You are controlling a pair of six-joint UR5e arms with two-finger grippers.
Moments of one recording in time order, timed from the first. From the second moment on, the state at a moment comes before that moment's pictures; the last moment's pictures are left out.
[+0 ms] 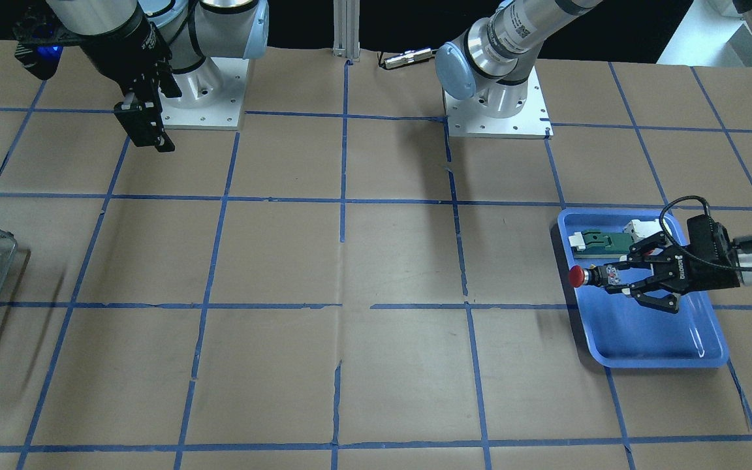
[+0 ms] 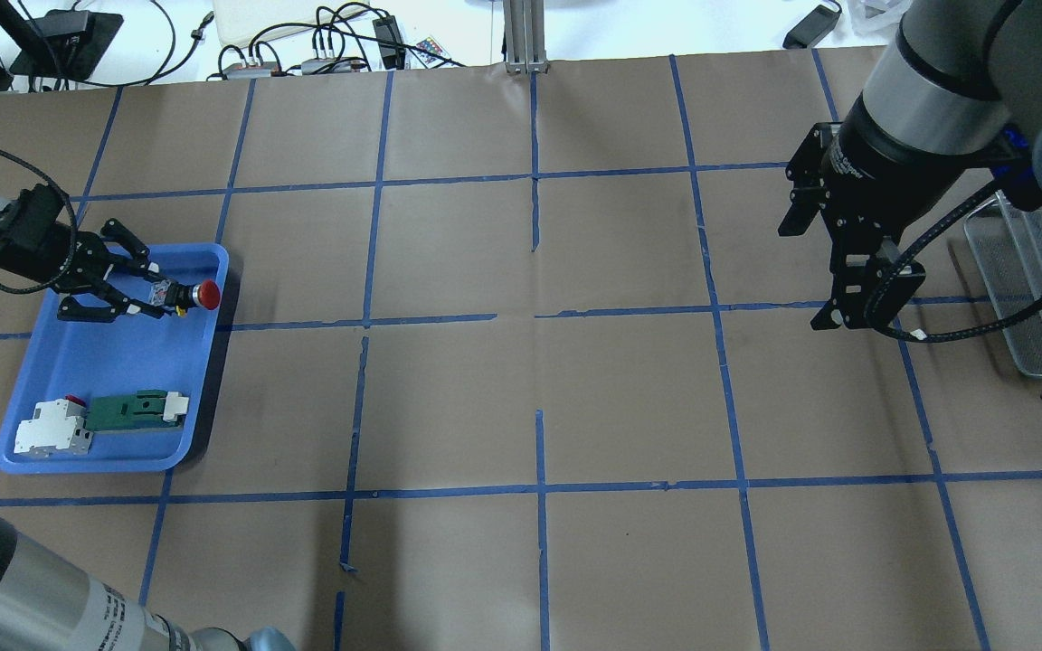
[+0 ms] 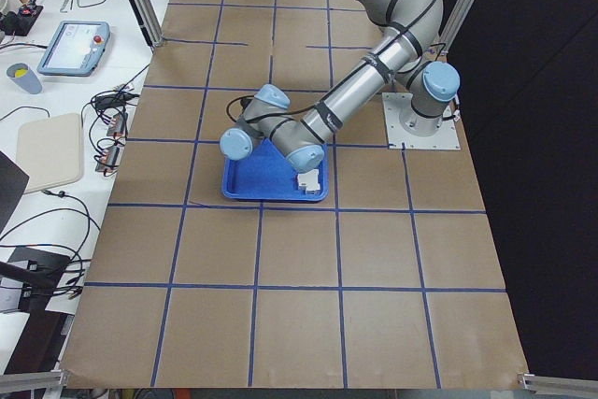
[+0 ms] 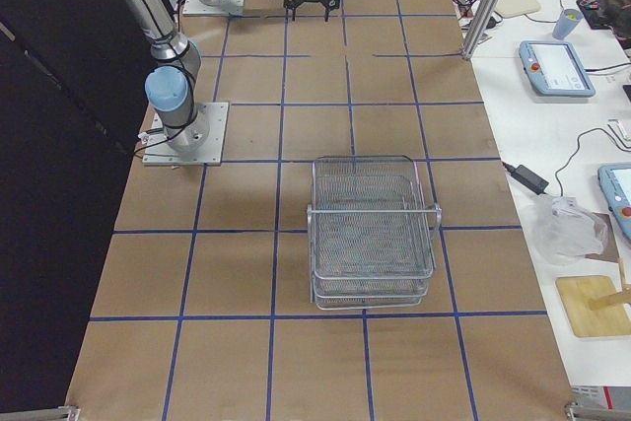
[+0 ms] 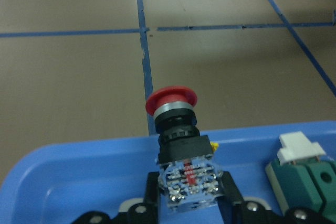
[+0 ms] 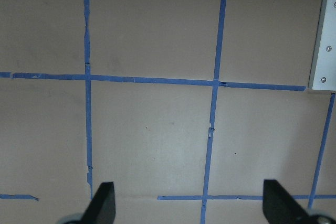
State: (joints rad) left arm -0.95 -2.08 -1.51 -1.81 1.07 2.55; right arm 1.55 -1.70 1.66 -1.46 -1.50 1.49
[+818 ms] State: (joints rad) left arm -1.36 -1.88 -1.51 -1.86 0.85 2.19; right arm 1.55 -1.57 1.60 -1.56 -1.51 1.51
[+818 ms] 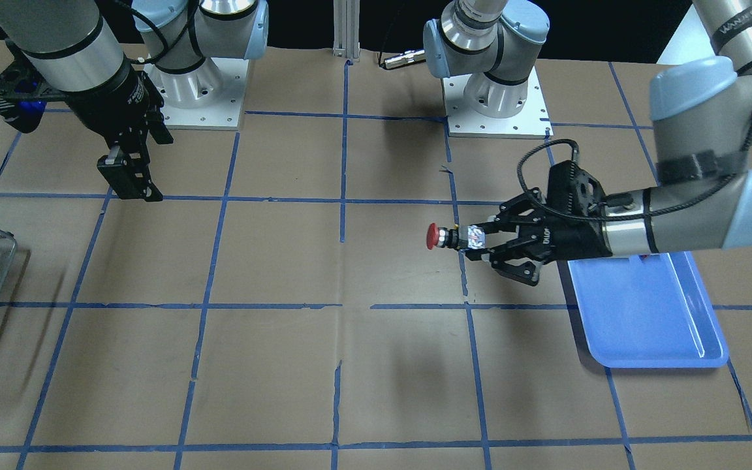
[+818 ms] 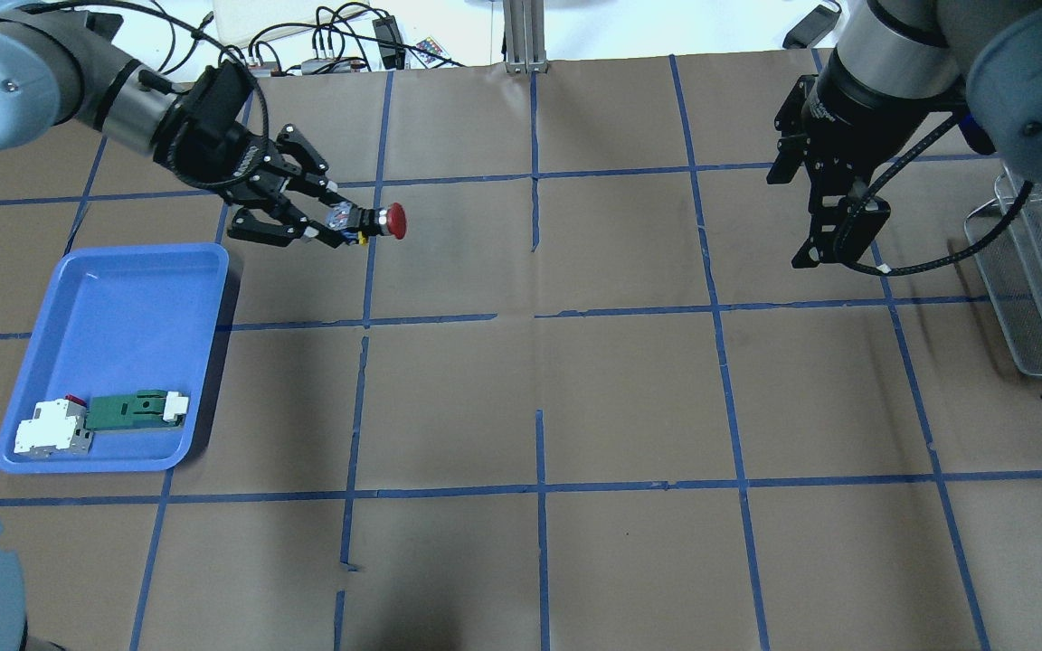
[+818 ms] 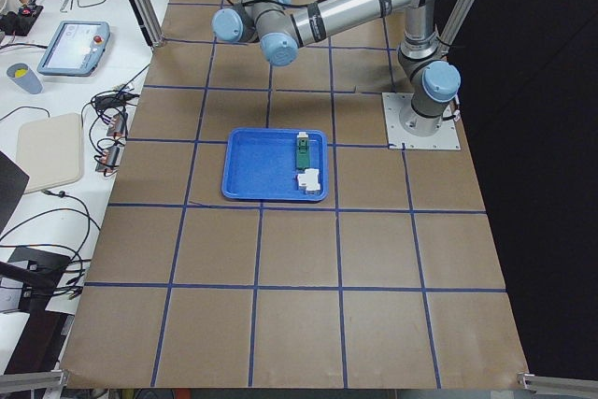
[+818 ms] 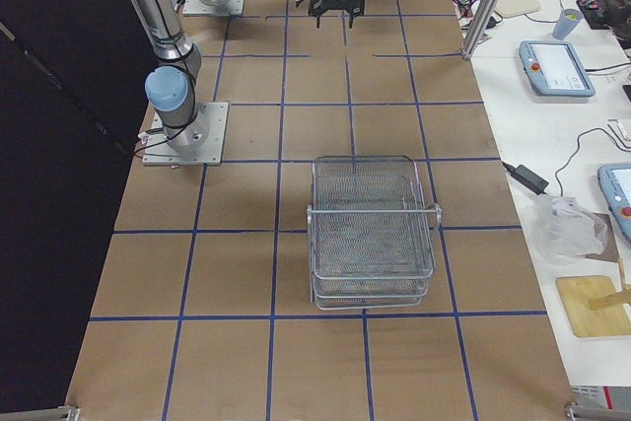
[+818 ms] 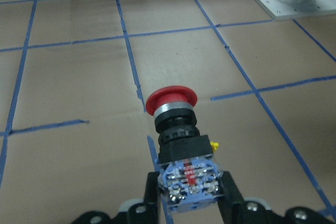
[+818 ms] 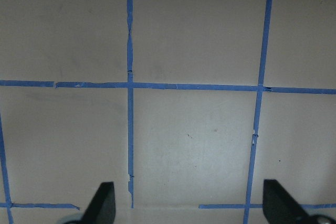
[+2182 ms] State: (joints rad) left arm -1.73 -1.78 -1.58 -1.28 0.72 1.36; right arm 1.61 -1.56 1.53 -1.57 -1.49 1.64
